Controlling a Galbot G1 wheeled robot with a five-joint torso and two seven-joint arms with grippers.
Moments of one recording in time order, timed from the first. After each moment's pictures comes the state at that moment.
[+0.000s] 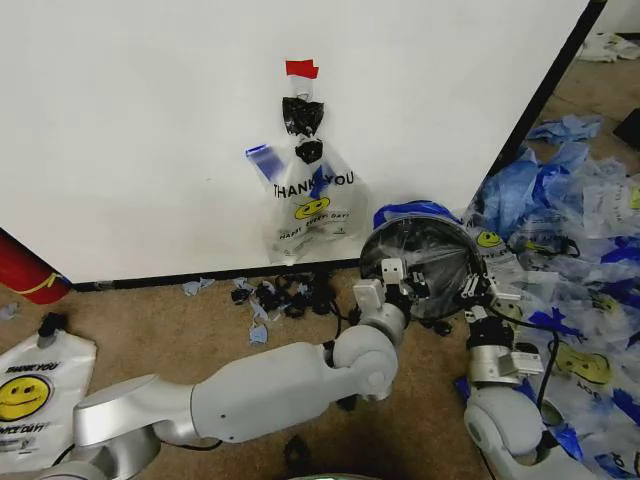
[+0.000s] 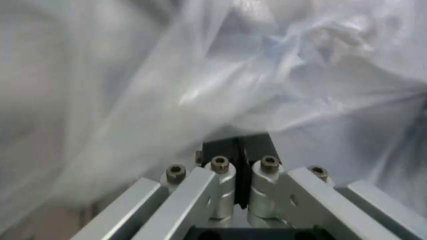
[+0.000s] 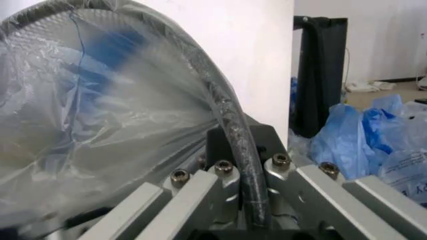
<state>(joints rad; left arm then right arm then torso) 0.33 -1.32 0.77 -1.72 -1.25 -0.18 -0.77 -1.38 1.10 0.37 2.02 0.31 0.31 0.42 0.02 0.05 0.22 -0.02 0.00</state>
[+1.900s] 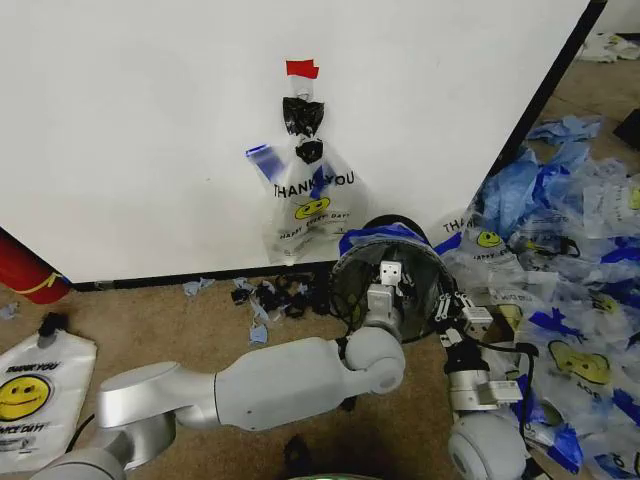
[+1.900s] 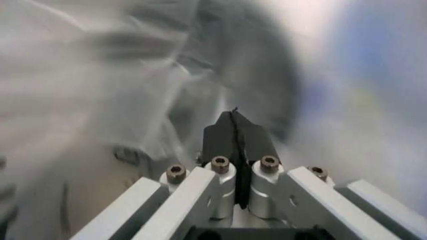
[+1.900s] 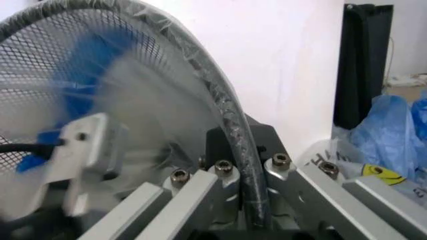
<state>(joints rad) 0.27 -1.37 0.86 -1.56 -1.05 -0.10 -0.98 -1.46 1.14 0.30 2.06 0.24 0.35 0.36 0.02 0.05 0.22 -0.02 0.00</state>
